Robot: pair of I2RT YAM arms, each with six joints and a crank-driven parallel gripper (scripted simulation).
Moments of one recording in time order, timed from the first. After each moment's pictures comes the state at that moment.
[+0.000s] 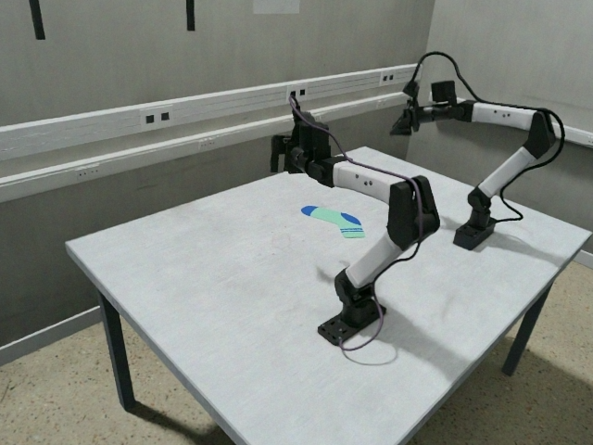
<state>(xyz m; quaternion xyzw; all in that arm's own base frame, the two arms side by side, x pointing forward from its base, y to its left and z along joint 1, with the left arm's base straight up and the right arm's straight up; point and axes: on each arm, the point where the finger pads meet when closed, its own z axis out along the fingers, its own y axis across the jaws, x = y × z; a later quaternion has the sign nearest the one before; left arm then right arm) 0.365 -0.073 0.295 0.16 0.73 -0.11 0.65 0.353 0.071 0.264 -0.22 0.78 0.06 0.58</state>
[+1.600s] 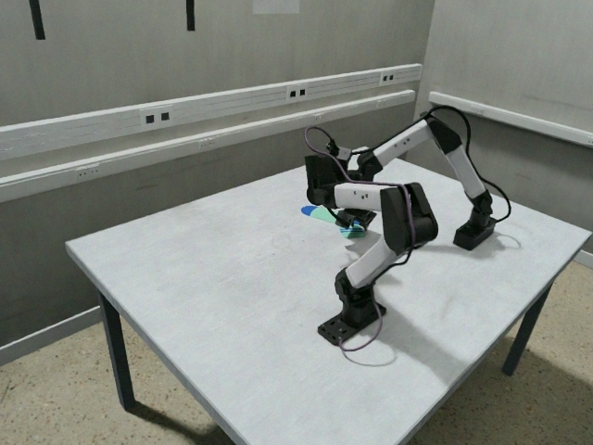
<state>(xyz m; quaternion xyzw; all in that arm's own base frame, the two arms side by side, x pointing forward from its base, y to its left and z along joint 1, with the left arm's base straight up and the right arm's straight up) 0.246 -0.192 0.201 0.44 0.64 -0.37 0.51 0.302 0.272 -0.032 -0.78 0.63 -0.01 0.02</state>
